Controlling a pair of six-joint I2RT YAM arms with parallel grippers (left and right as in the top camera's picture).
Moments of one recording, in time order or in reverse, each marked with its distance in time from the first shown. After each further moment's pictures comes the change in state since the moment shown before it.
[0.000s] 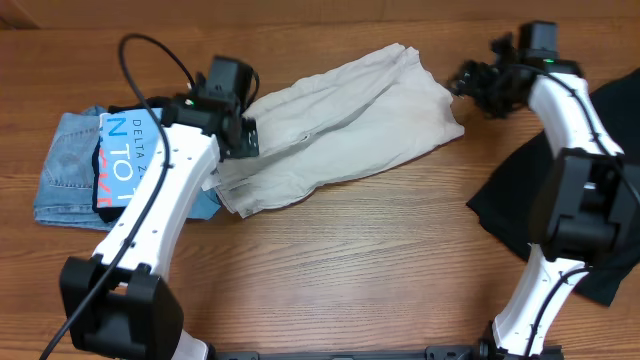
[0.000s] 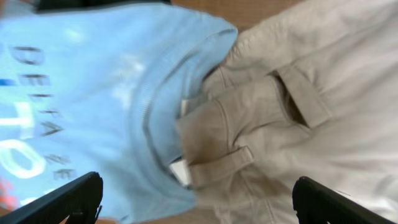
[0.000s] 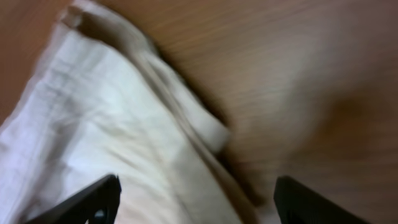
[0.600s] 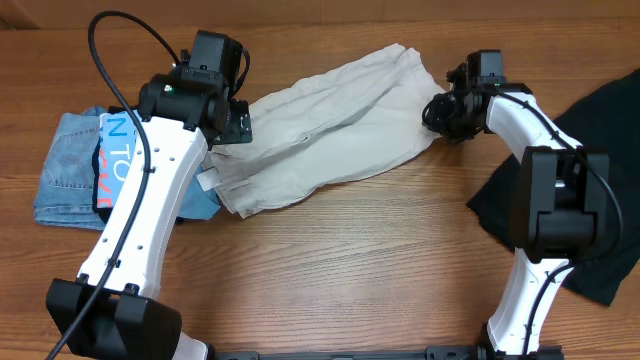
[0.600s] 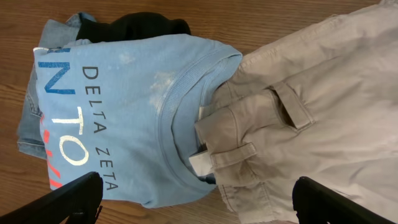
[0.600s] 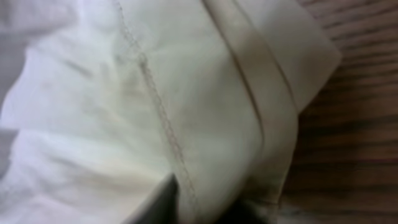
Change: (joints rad) left arm 0.007 -0.021 0.179 -0.152 -0.001 0.000; right arm 0.157 -0.002 -0.211 0.183 0.115 0.012
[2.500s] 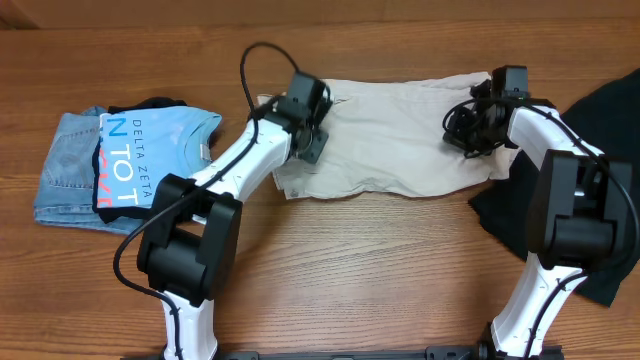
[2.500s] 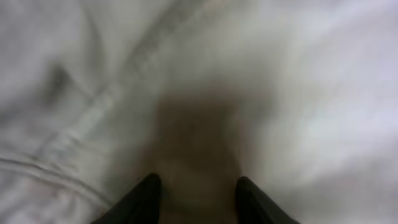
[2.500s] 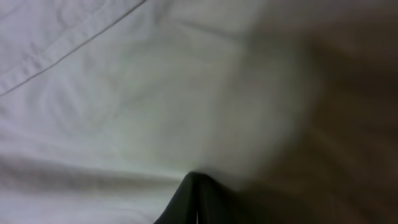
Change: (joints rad) left arm -0.198 0.363 -0.204 0.608 0.323 0.385; right arm -0.094 -0.047 -0.118 0.022 -0.014 0.042
